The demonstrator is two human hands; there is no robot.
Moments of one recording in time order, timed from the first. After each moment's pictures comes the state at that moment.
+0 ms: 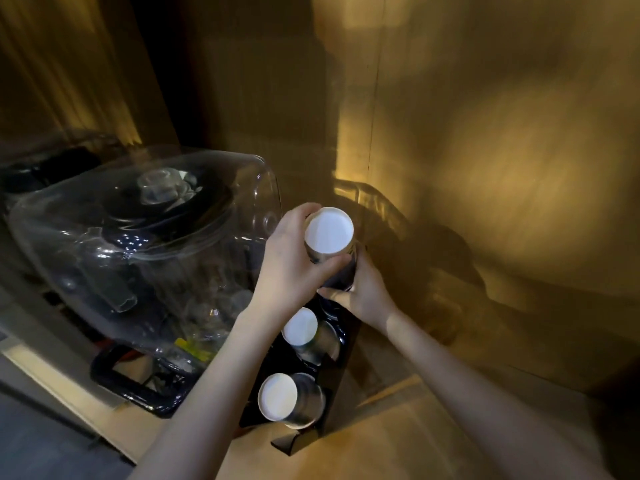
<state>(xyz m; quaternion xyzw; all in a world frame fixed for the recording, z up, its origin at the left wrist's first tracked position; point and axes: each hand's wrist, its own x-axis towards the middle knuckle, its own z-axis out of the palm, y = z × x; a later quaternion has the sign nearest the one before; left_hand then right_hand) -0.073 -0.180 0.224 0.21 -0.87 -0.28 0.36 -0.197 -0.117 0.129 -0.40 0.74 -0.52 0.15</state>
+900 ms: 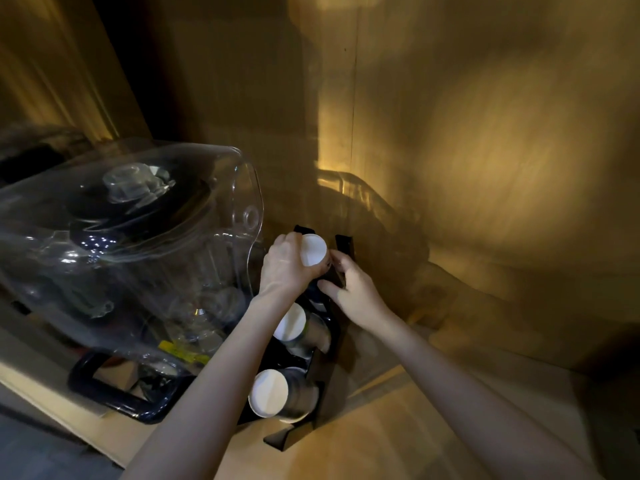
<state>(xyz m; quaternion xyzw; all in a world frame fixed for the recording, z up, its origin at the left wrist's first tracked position) -0.124 -0.212 0.163 0.34 -0.89 -0.24 0.18 -0.195 -0.108 0.116 -0.38 0.75 -0.51 0.18</state>
